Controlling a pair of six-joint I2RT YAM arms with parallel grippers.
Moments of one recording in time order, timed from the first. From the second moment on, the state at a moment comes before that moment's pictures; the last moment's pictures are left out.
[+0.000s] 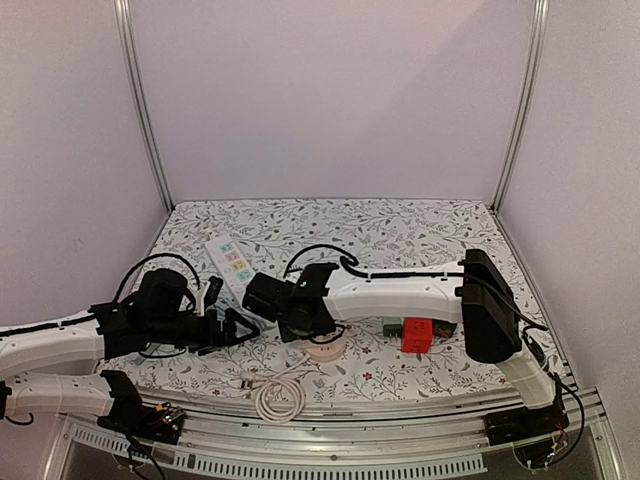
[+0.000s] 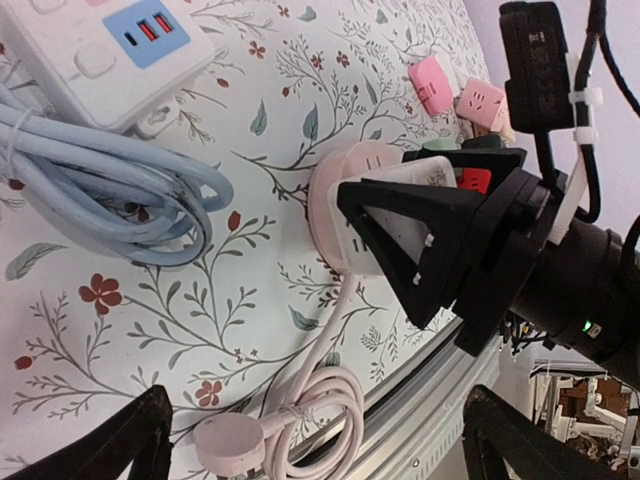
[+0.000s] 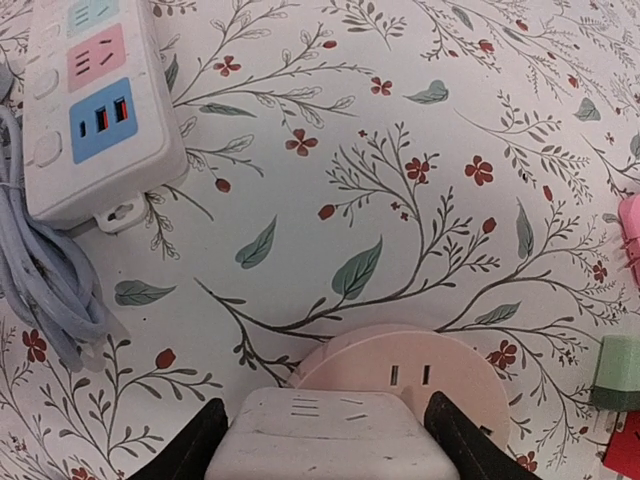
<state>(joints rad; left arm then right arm) -0.72 0.90 0.39 -0.18 0.29 -0.84 1.25 2.35 2.02 -0.96 0.54 0.89</state>
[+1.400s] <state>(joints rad) -0.76 1.17 0.54 0.22 0.51 -1.06 1.35 1.63 1.18 -0.08 0.26 0.32</state>
